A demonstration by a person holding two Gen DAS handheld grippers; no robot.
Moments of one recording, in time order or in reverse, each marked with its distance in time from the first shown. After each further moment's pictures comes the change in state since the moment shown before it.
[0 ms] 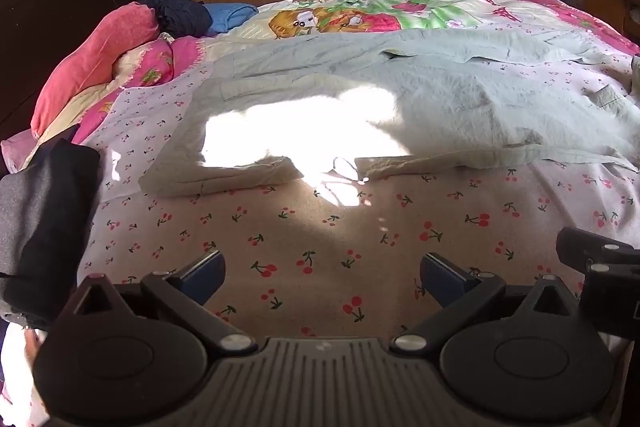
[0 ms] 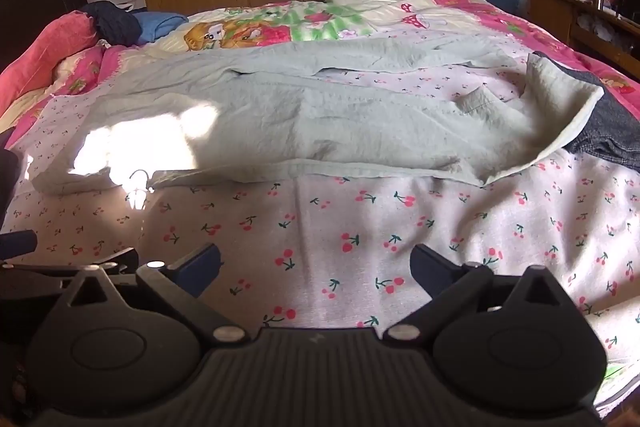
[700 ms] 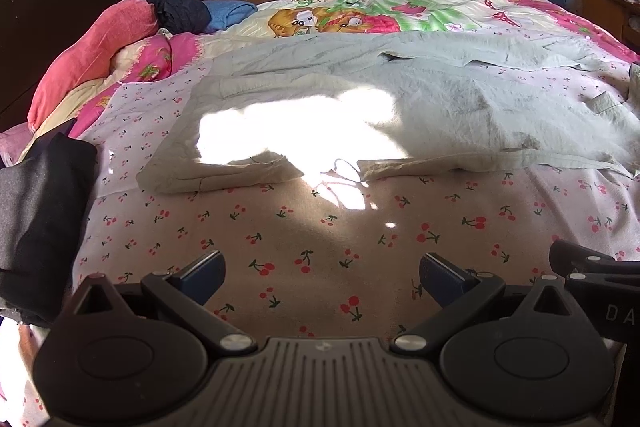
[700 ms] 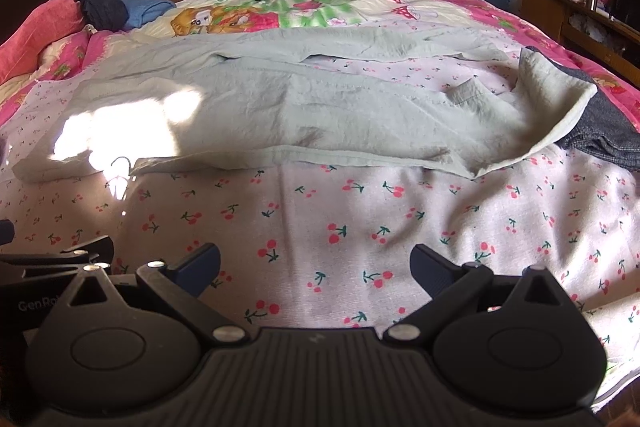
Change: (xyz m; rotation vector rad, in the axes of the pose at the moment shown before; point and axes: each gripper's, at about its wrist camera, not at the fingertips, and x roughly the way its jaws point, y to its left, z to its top) left arm 0.000 0.003 0.001 -0.015 0.004 -0.021; right arm 0.009 0.000 -0.002 -0.017 0.032 -0.047
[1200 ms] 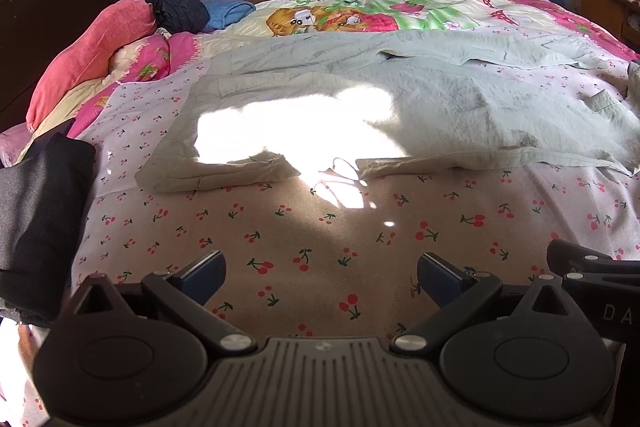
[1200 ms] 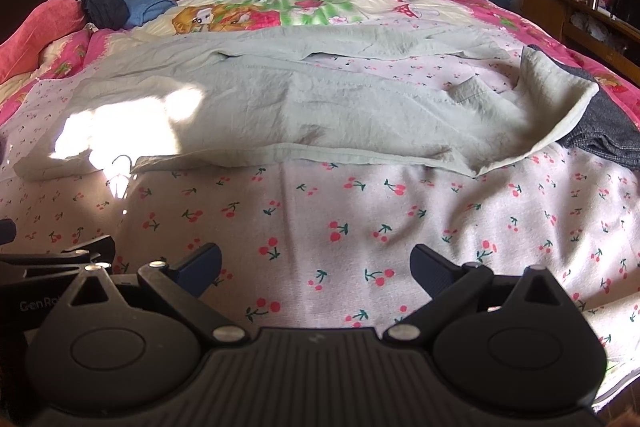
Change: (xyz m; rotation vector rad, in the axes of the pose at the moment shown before) left arm 0.001 -0.001 -0.001 0.002 0.003 -0.004; right arm 0.000 0.001 -0.001 -0.004 0.001 0.002
